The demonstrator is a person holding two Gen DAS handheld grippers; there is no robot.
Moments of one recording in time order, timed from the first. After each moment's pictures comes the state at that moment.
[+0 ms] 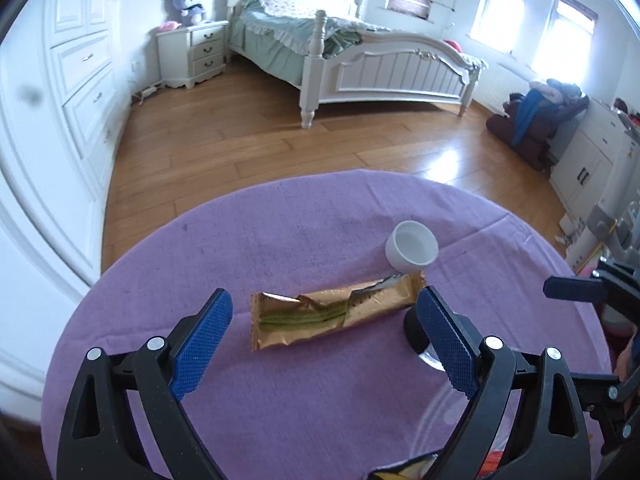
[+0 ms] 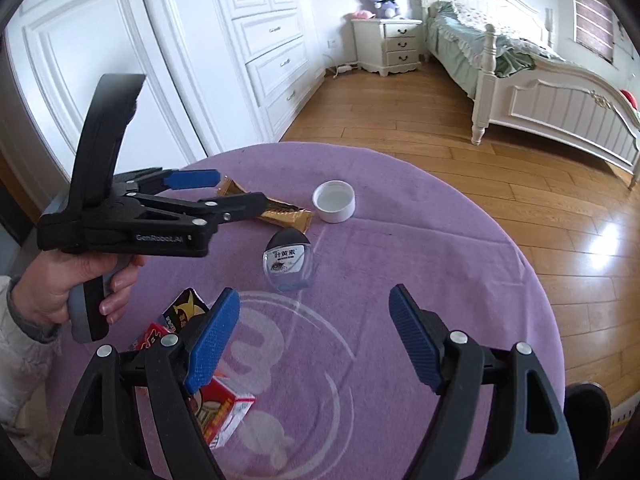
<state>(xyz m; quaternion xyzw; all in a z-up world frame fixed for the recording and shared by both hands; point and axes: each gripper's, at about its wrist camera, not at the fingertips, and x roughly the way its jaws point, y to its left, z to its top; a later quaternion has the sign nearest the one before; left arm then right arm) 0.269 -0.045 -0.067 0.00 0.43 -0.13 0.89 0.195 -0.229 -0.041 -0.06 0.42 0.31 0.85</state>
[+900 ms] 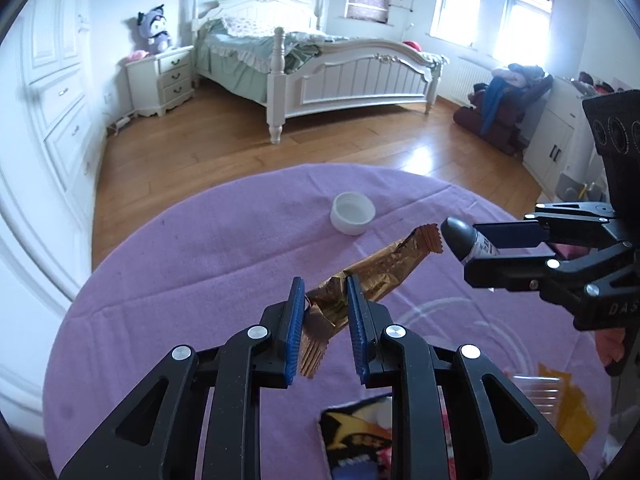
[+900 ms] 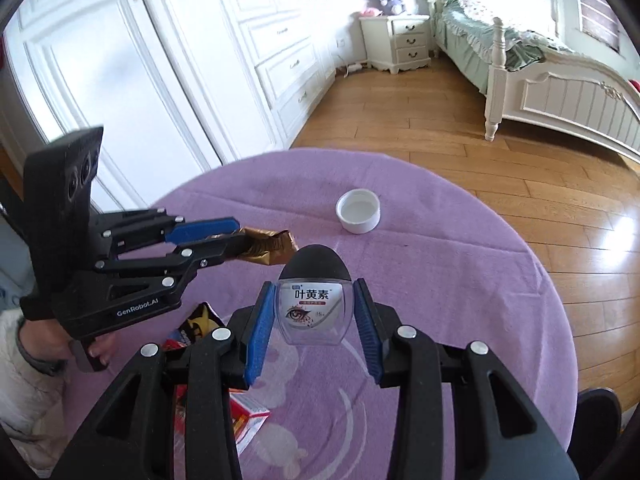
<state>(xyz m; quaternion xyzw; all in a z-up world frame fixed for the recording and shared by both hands) 0.199 -0.066 -0.043 0.02 0.38 -0.18 0.91 0.169 -0.262 -0.023 0.03 0.39 0.31 0.87</state>
